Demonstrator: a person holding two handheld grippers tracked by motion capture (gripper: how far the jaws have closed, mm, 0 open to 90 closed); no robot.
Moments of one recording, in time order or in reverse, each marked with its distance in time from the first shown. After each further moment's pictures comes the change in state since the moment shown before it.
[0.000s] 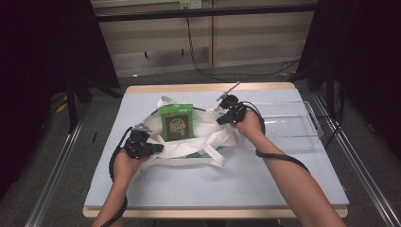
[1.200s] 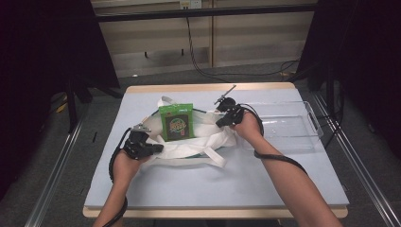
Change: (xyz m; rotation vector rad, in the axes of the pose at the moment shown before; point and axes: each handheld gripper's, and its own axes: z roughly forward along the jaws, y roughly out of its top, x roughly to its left) left arm 0.001 -0.002 -0.001 -0.012 0.000 -0.029; right arm 0.004 -0.001 0.010 0.039 -0.010 -0.032
